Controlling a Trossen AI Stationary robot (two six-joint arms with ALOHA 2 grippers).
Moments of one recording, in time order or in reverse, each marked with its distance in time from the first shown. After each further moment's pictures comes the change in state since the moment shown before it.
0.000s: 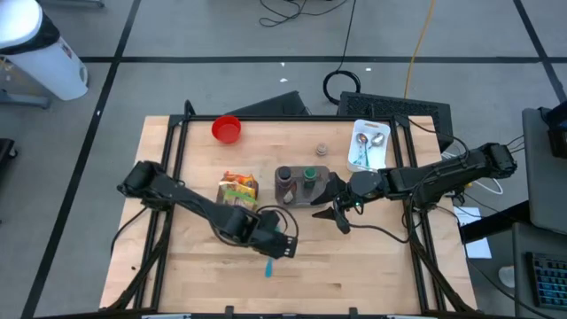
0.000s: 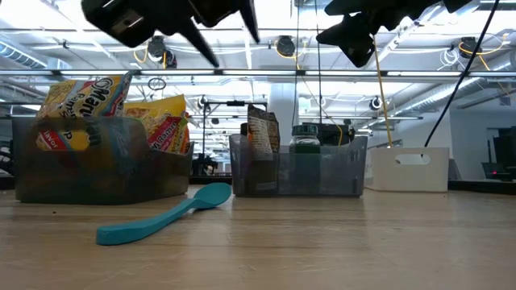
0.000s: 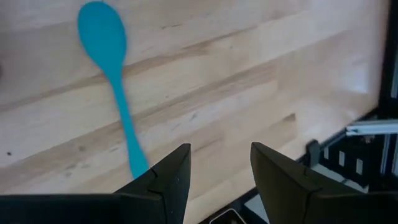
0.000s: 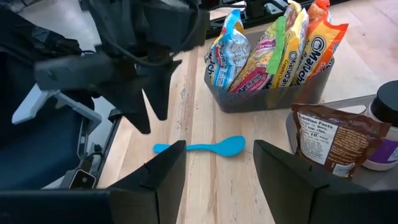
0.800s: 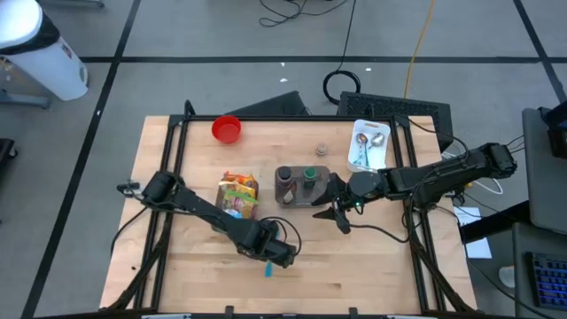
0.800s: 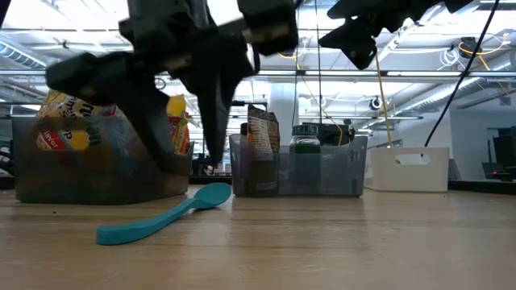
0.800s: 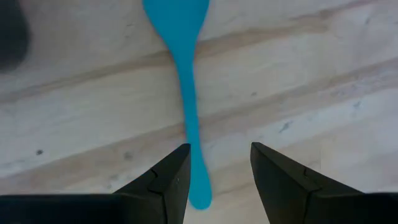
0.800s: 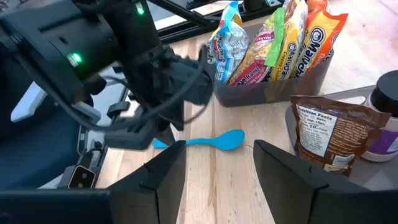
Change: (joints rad) left arm -0.006 0.184 0.001 -0.073 0.083 -0.071; right arm 0.000 0.000 0.000 -0.024 -0.003 0.012
